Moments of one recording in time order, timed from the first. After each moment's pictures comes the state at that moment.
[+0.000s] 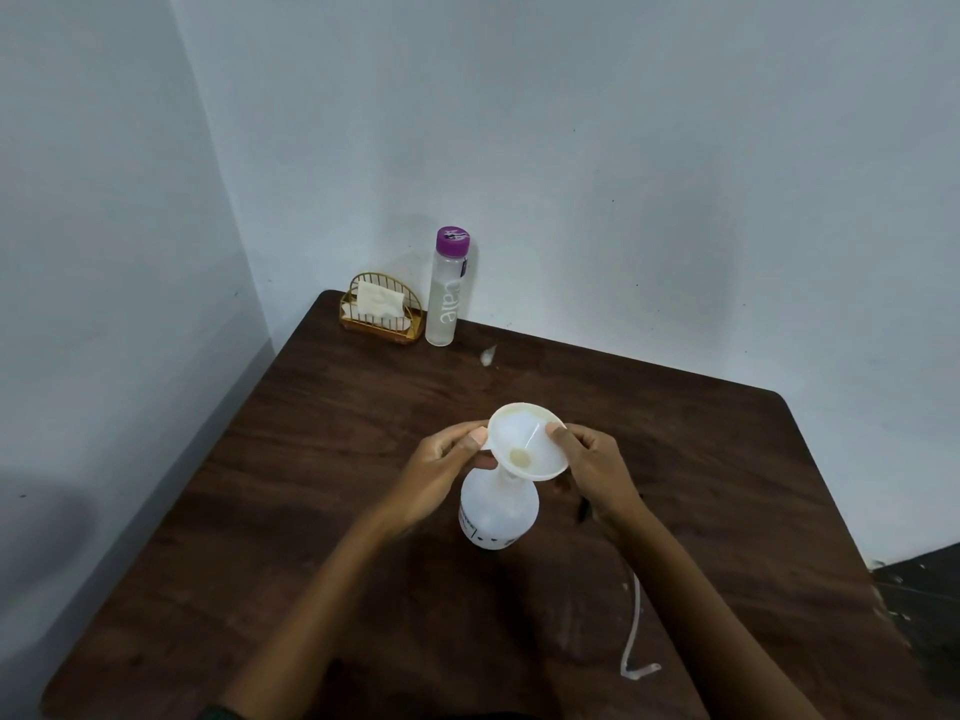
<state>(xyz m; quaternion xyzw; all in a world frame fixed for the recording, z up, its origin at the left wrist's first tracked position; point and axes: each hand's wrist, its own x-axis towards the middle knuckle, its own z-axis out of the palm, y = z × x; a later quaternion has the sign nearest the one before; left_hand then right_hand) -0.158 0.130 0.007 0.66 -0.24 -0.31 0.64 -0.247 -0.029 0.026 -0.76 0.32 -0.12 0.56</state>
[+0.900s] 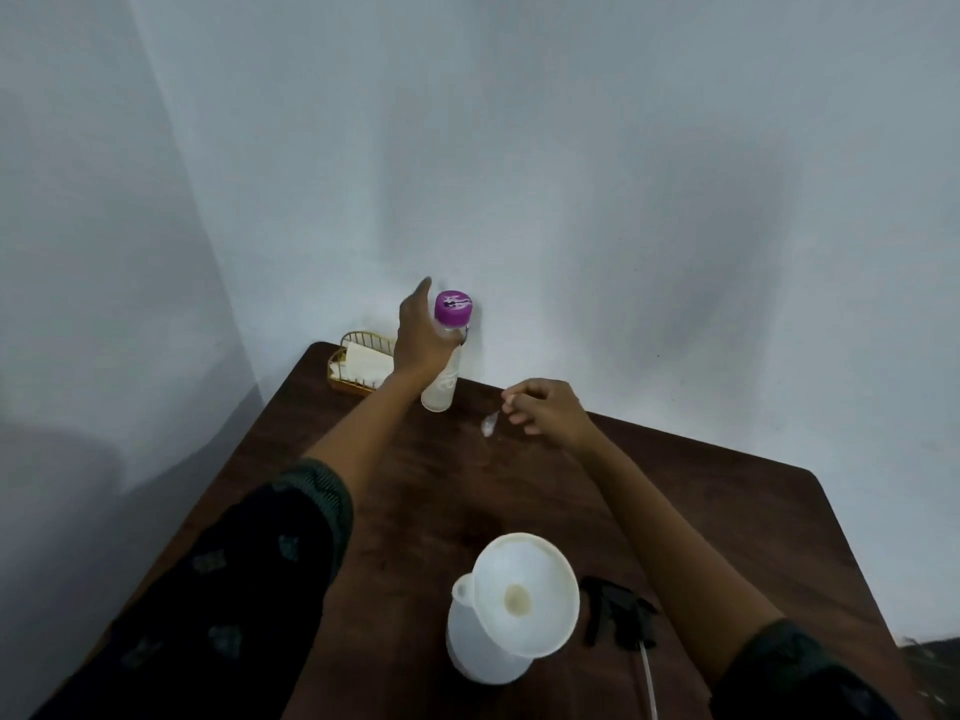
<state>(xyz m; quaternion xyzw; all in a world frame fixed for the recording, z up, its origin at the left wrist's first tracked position) 0.081 0.002 0.030 0.81 -0.17 -0.05 0.56 -0.075 -0.109 0.054 -0.82 0.26 -0.01 0.51</state>
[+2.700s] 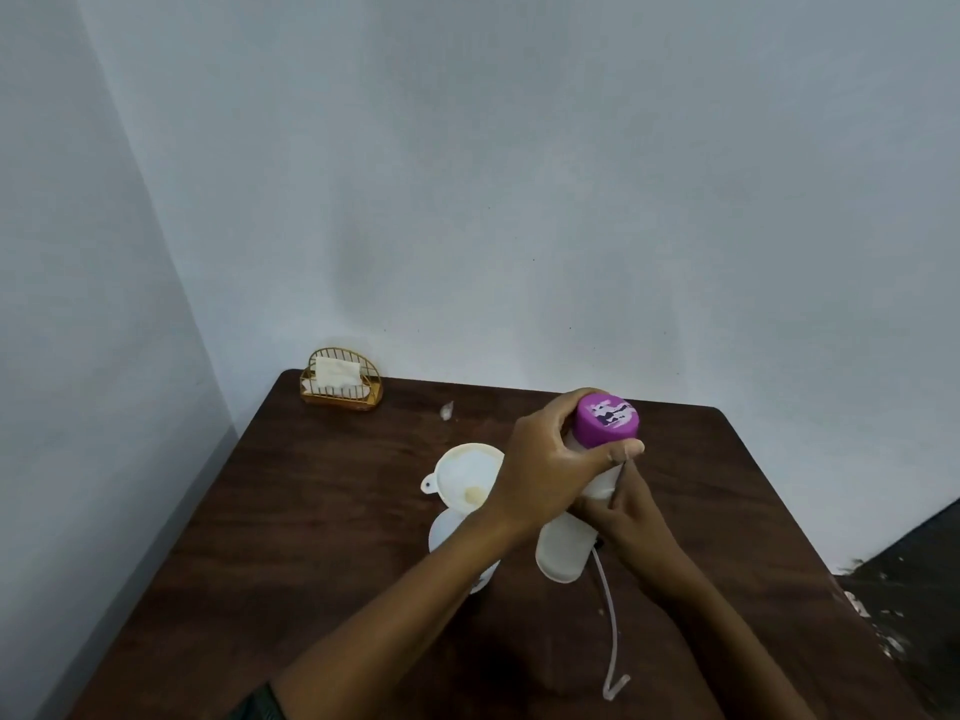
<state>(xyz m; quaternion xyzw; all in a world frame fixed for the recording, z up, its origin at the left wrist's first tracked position) -0.239 0.047 0.105 0.61 -0.42 -0.16 0.66 -0.333 -0.030 0.076 -0.74 0.16 -0.24 0.62</state>
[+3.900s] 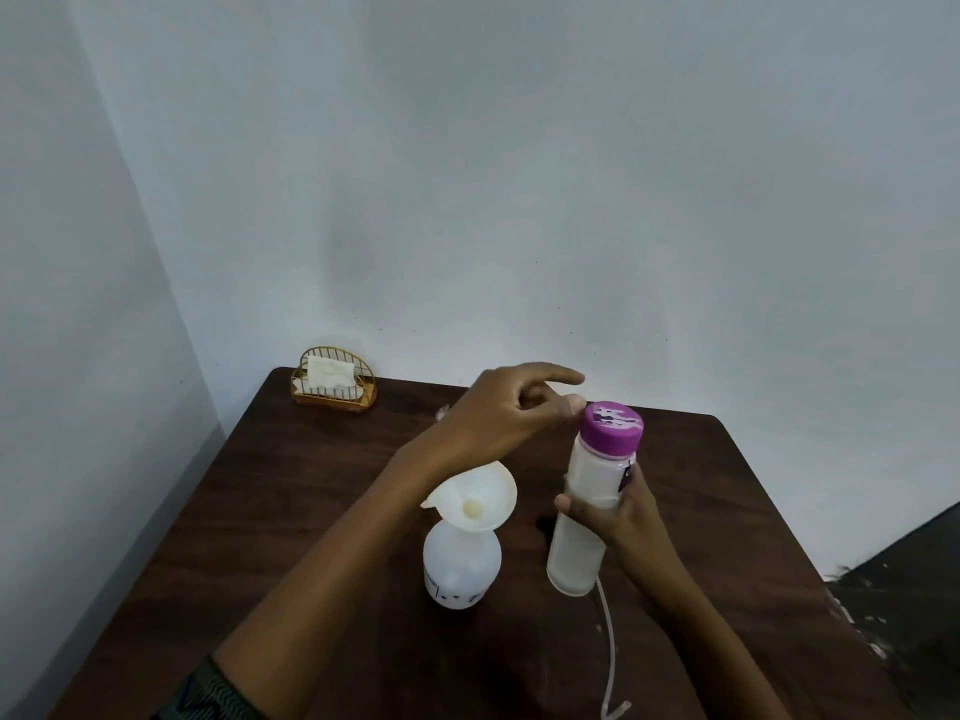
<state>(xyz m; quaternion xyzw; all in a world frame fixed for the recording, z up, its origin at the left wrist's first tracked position) -0.165 0.059 0.138 0.65 -0.51 -0.23 0.52 -0.320 -0.043 0.068 -0.75 0.26 -0.24 0.56</state>
